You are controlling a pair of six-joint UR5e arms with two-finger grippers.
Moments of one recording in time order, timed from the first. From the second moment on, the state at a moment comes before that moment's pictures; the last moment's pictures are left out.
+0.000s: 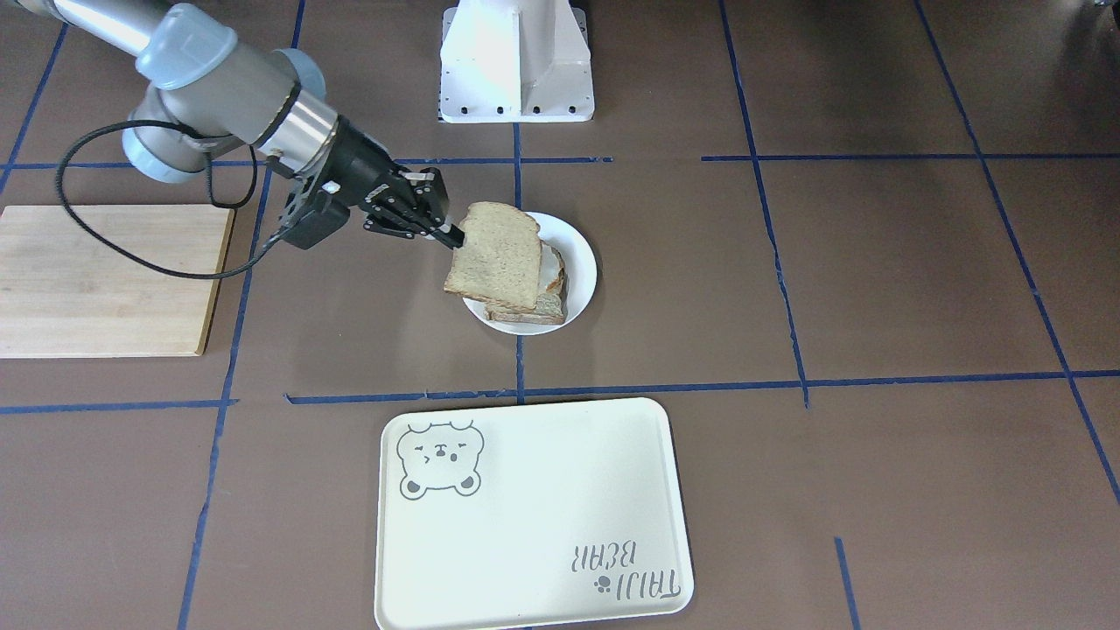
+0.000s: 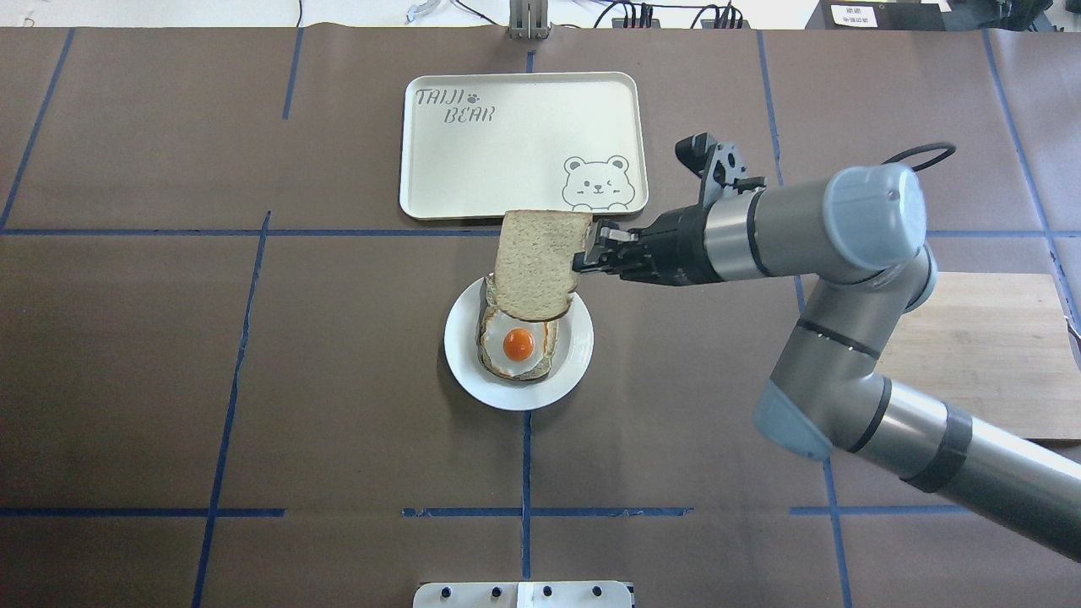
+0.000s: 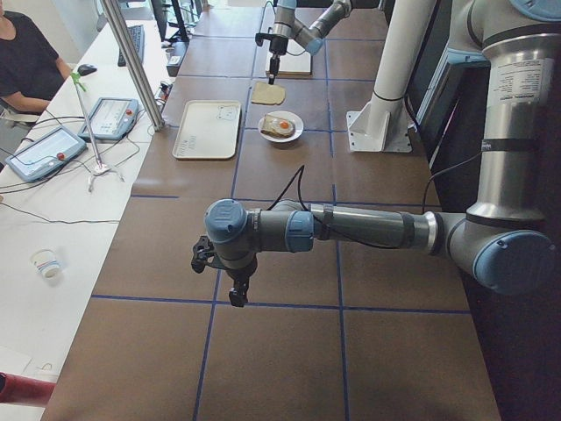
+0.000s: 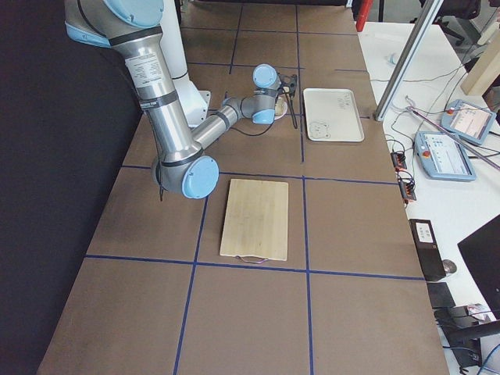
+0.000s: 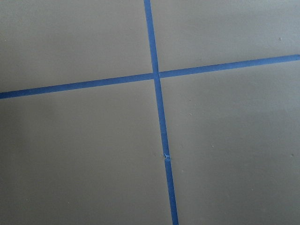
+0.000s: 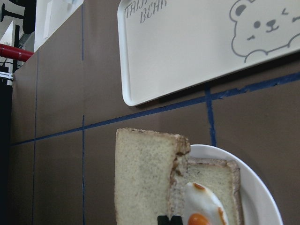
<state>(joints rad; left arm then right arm) -1.56 -1.56 -1.66 -1.47 -2.38 0.14 0.60 -1.12 1.70 -0.61 1.94 1.61</state>
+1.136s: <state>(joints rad) -1.56 -1.56 -1.66 -1.47 -2.38 0.14 0.46 -1.11 1.57 -0.62 1.79 1.61</state>
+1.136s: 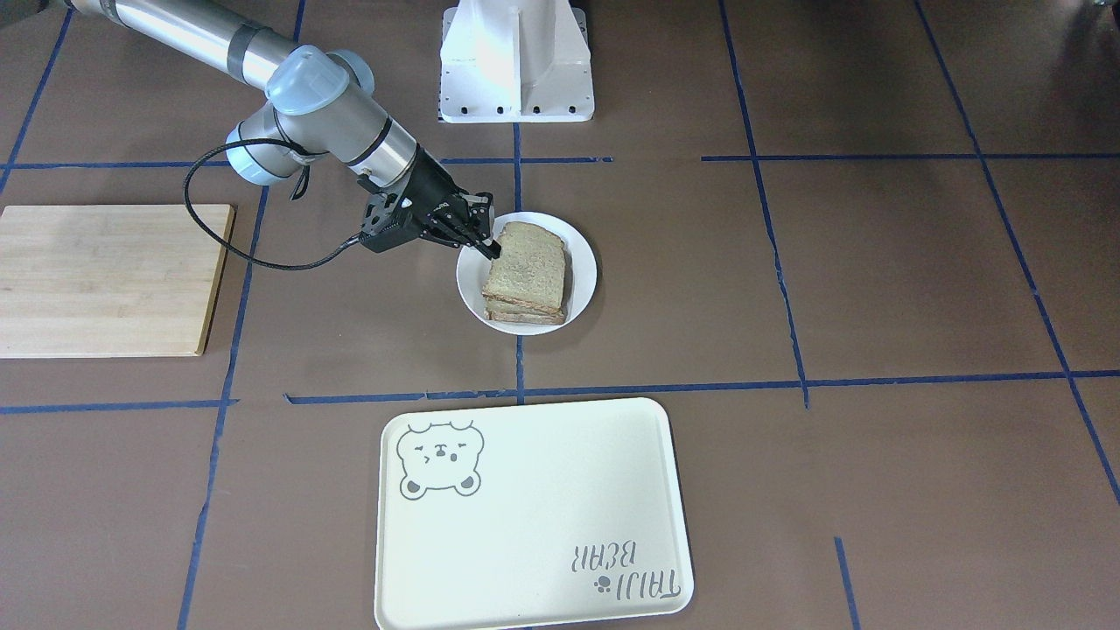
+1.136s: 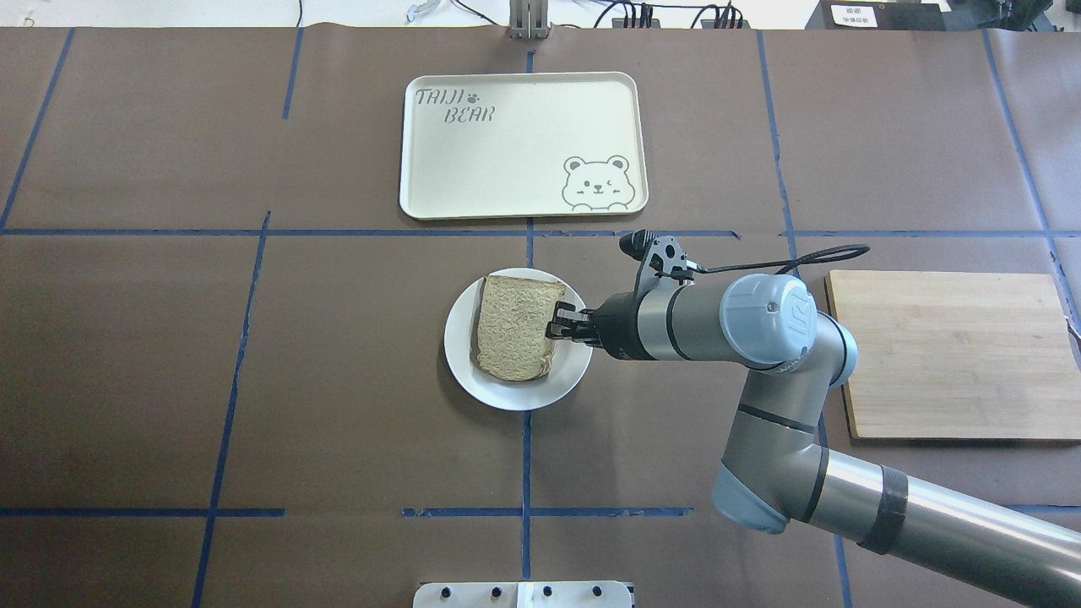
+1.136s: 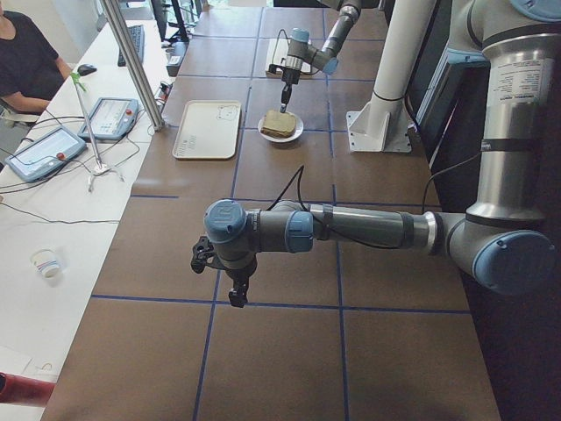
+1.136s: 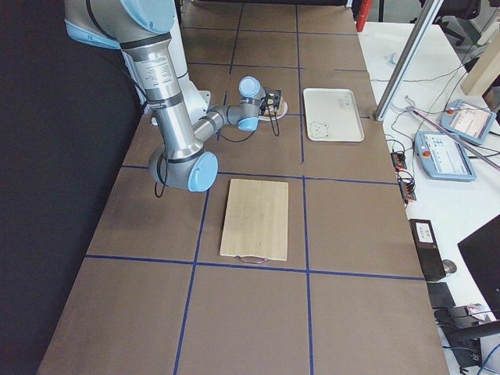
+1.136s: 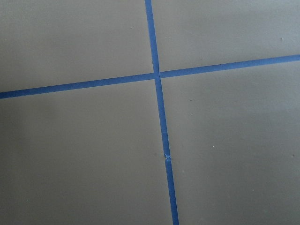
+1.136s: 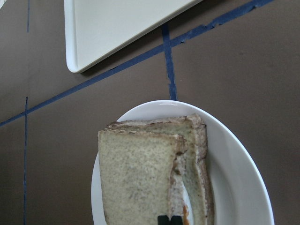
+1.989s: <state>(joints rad) -1.55 -1.57 -1.69 -1.48 -2.38 0.12 0.49 -1.11 1.61 -0.61 1.80 1.62</state>
